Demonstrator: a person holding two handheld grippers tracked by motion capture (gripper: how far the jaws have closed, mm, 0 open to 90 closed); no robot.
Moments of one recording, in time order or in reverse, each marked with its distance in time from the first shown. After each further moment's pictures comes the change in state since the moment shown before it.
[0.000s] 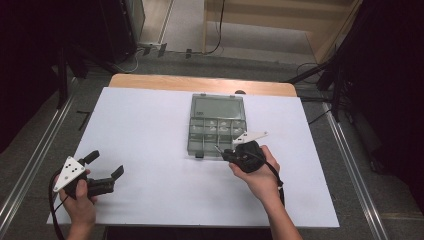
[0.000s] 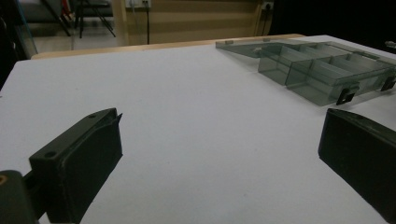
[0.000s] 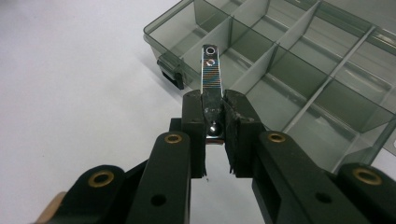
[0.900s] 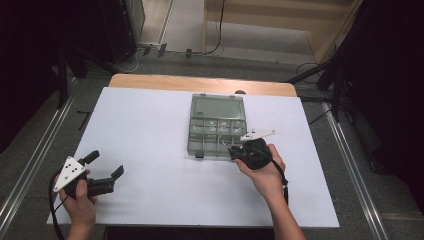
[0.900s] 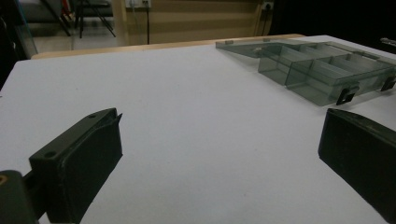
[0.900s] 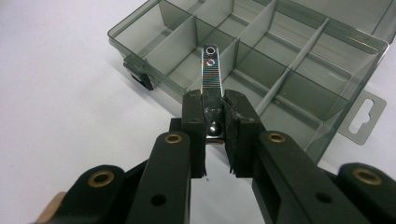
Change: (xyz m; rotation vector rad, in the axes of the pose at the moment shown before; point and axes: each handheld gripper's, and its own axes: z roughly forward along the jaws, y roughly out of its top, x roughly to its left) left arm 0.000 0.000 0.000 -0.001 -0.001 -0.001; right arm -0.018 -0.005 -0.003 -0.015 -0.048 0.053
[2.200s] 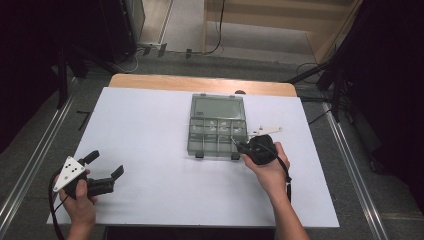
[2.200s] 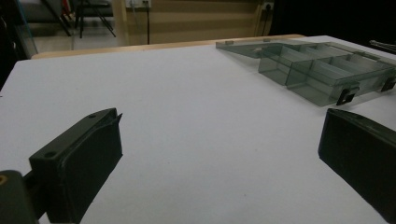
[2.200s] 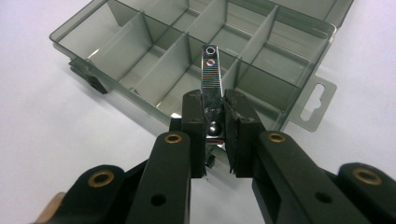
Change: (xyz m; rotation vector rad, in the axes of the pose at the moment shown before) left arm 0.000 0.000 0.000 -0.001 0.001 -0.002; right arm -0.025 -0.005 0.006 0.001 -0.069 0.071
